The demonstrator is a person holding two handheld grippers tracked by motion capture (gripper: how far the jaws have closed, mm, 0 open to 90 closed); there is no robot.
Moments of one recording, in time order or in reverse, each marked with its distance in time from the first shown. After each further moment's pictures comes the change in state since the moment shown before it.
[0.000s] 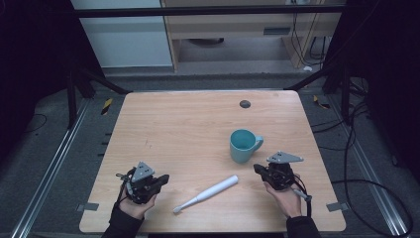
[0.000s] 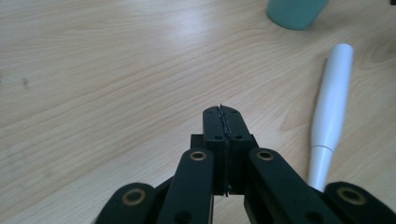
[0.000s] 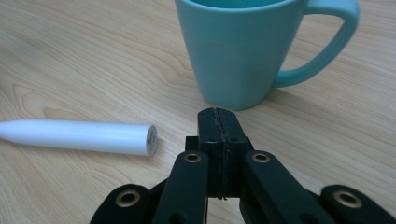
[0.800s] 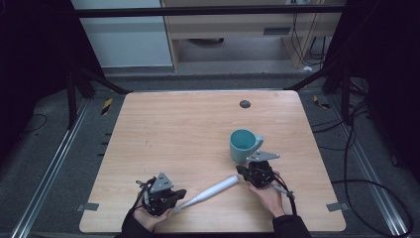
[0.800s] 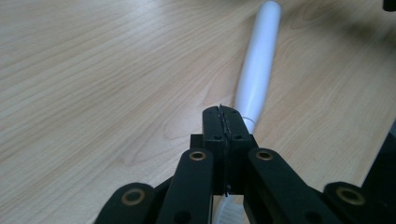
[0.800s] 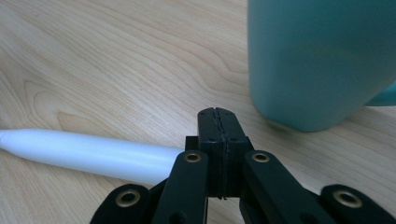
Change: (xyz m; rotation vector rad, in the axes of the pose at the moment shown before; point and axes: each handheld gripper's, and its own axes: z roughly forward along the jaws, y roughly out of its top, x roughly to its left) left arm -0.039 -0.009 0.016 0.090 -0.165 0.088; right arm 0.027 0.006 0.047 0.053 0.075 -0.021
